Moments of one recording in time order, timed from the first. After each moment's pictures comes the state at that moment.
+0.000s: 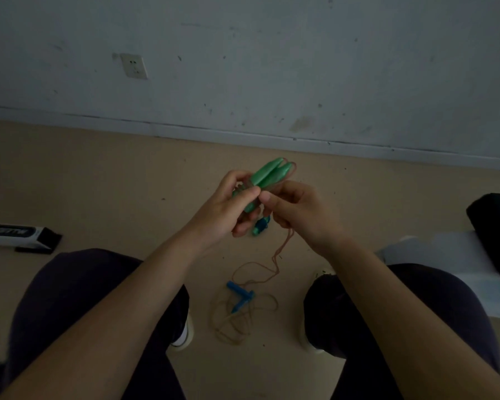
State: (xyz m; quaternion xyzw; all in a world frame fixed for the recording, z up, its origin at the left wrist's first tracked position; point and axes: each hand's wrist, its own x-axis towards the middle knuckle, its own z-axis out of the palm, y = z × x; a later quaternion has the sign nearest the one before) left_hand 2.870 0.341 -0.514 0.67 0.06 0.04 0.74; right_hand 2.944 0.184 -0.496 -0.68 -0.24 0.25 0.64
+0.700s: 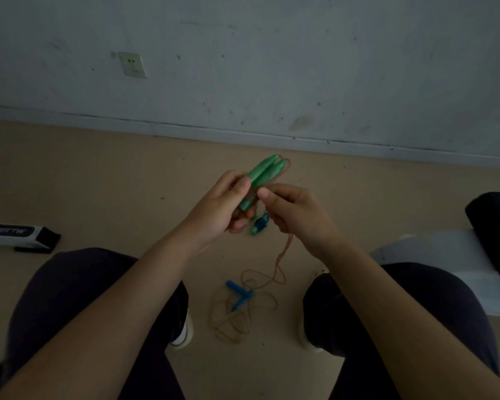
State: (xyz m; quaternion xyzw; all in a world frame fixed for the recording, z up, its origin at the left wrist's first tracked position) left_hand 2.869 0.343 -0.509 0.65 0.07 0.04 0.75; right_hand 2.939 0.187 -0.496 -0.72 -0.22 0.25 0.61
